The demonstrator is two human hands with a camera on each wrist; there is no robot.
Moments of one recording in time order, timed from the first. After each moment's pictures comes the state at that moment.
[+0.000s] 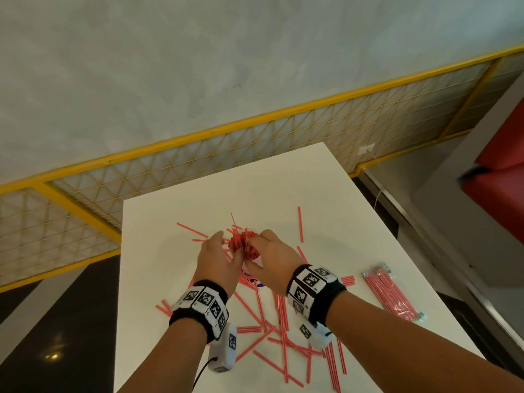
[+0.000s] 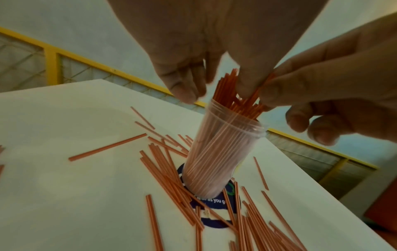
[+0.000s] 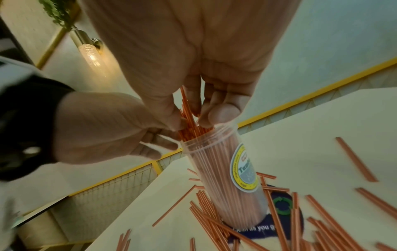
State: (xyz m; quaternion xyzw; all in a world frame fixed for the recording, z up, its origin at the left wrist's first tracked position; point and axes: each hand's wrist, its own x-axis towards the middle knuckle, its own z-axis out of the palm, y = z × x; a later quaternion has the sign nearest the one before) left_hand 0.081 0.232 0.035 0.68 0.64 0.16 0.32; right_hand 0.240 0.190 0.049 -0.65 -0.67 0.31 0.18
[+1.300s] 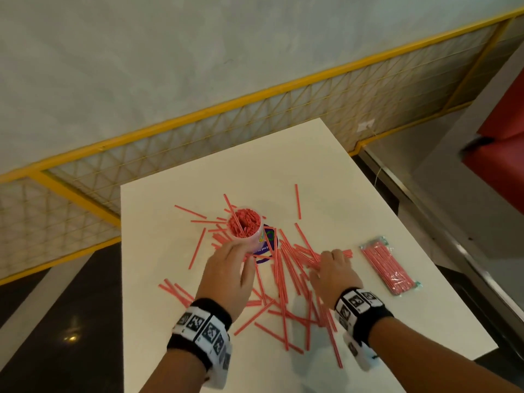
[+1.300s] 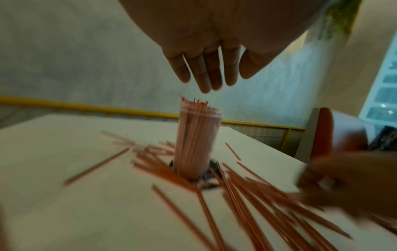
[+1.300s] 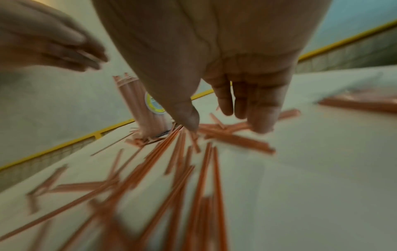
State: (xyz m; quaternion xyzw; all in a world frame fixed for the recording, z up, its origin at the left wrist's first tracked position) left_hand 0.070 0.160 0.046 0.84 0.46 0.16 0.22; right_hand 0.306 0.080 -0.037 -0.82 -0.50 0.27 0.05
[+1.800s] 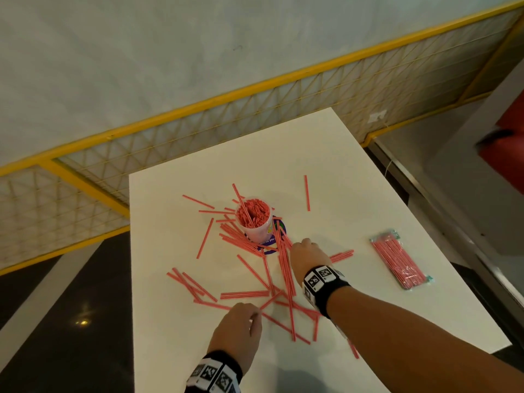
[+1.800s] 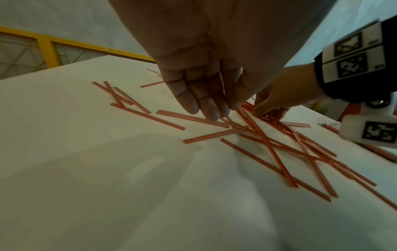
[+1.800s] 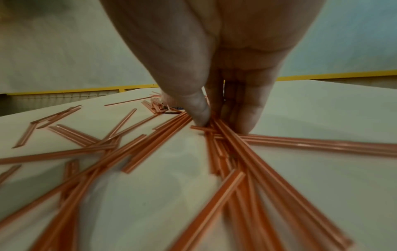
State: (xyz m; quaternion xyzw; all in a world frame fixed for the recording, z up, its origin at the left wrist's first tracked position) left_hand 0.023 0.076 -0.027 0.73 0.57 -0.03 0.37; right_hand 0.251 0.141 -0.043 -0.76 -0.59 0.26 -0.10
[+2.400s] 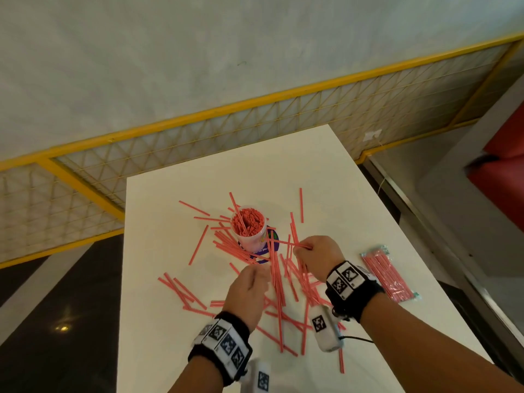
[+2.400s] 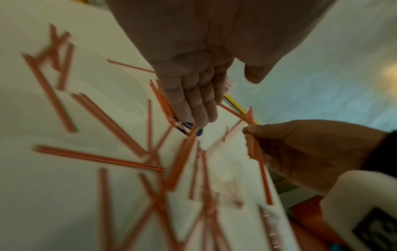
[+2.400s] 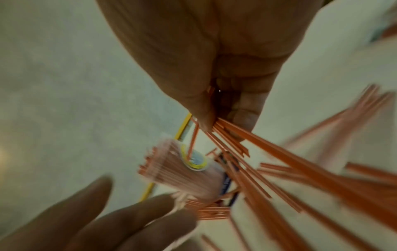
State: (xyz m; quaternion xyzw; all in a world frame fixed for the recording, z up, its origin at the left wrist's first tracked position) left_hand 0.096 0.118 0.020 0.57 0.60 0.18 0.54; right_hand 0.300 0.133 0.013 -0.78 -0.44 0.40 0.21
